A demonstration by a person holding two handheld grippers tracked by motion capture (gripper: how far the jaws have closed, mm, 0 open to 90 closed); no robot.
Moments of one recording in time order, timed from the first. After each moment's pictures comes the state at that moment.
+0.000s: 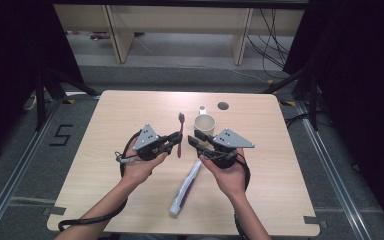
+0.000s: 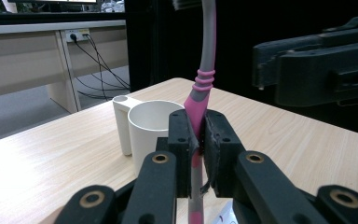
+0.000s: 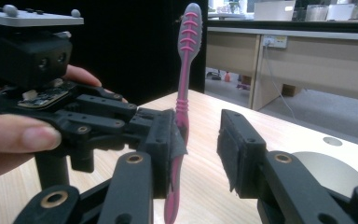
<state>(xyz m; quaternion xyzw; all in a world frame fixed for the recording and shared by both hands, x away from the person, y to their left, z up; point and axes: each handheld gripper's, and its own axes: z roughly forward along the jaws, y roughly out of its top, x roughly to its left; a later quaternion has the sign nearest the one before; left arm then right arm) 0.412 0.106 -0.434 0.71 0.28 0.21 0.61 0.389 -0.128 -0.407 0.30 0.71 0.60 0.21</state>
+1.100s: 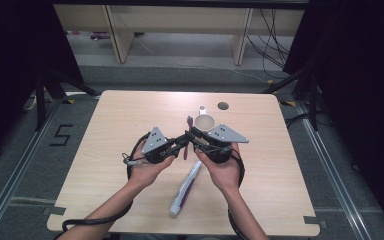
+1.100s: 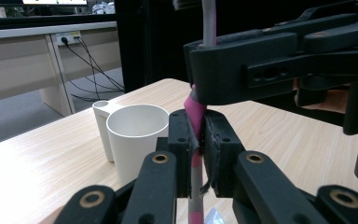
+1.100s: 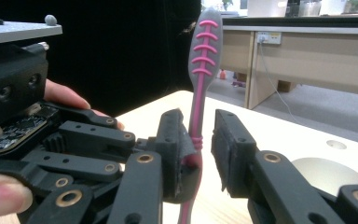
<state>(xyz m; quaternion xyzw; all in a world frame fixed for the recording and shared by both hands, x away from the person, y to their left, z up) 0.406 0.086 -0.434 0.72 0.26 0.21 0.61 0.399 -0.115 -0.405 0.33 0.70 0.60 0.20</state>
